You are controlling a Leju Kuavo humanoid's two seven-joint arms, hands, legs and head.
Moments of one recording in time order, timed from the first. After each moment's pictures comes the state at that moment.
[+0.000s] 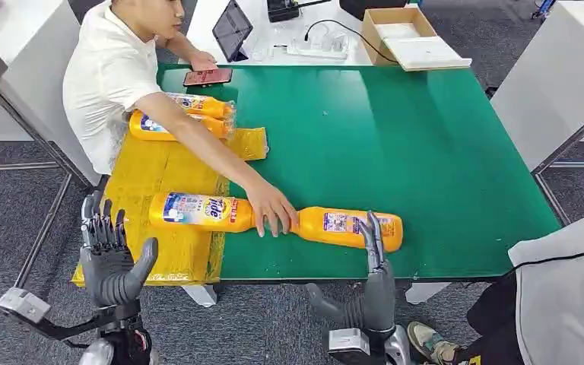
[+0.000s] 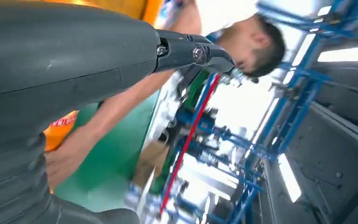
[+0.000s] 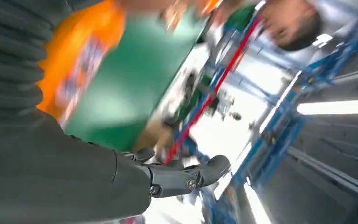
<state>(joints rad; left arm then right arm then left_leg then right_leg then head) 0.14 -0.20 -0.09 -1.73 0.31 0.11 -0.53 0.12 0.05 0.29 -1.48 0.44 -0.57 -0.63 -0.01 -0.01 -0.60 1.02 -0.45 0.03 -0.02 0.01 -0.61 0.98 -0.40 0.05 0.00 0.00</state>
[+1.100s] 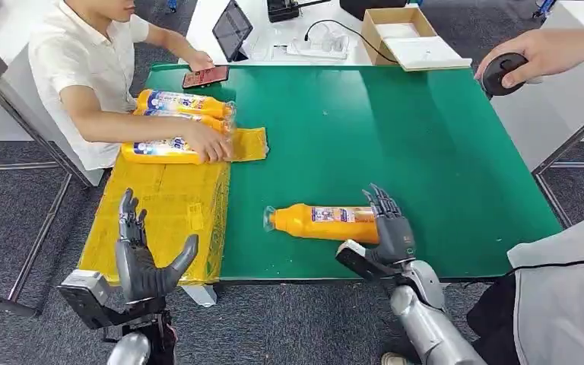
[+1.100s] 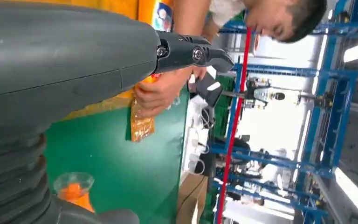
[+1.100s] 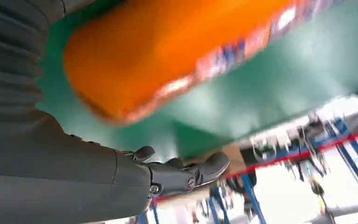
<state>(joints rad) 0.07 -0.18 -0.25 -1.63 0.09 0.40 -0.47 -0.38 -0.05 0.16 -0.71 0.77 -0.43 -0.40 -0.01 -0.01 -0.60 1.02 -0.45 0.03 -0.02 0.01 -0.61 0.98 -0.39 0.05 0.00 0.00</state>
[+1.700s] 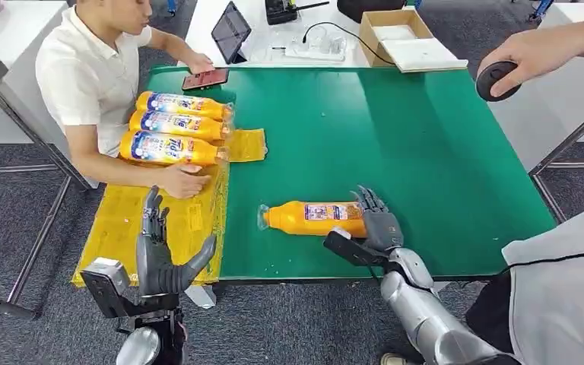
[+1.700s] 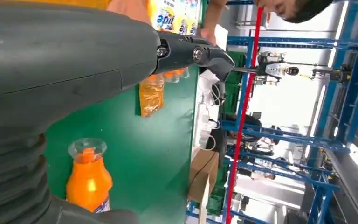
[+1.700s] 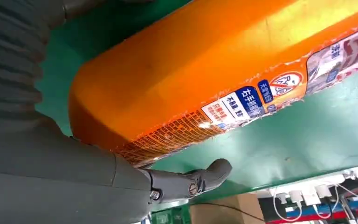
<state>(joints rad) 0.04 -0.17 -0.29 -1.58 0.11 0.35 -0.42 -0.52 -0.02 0.22 -0.49 0.82 -0.30 -0.26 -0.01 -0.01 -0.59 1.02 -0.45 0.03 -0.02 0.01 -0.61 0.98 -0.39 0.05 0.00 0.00</state>
